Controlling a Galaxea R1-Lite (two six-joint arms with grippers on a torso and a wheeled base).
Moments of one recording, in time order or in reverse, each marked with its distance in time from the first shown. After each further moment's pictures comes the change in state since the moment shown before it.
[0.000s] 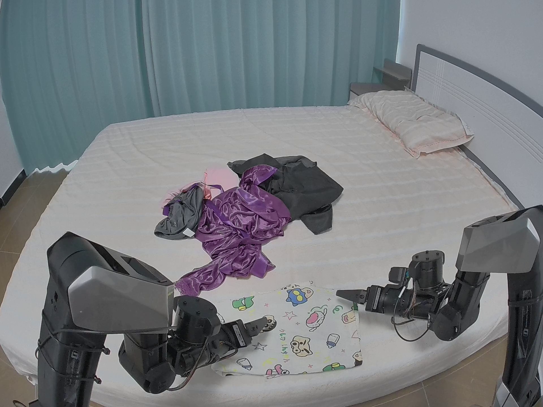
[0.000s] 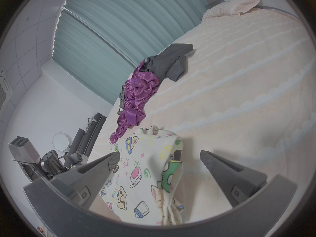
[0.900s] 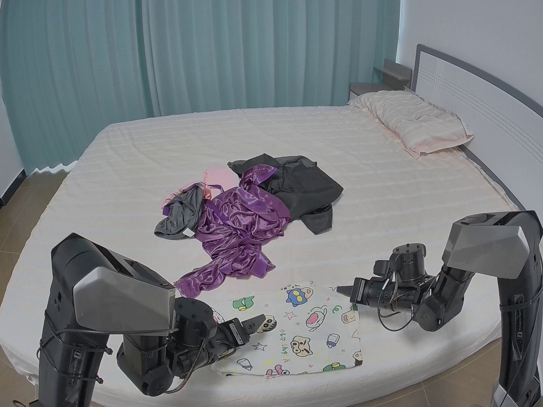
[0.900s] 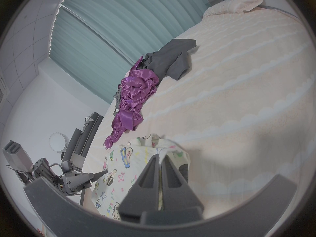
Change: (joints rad) left arm 0.002 0.018 0.030 -0.085 0.007 -0.066; right arm 0.040 0.050 -0.190 0.153 -0.052 0.010
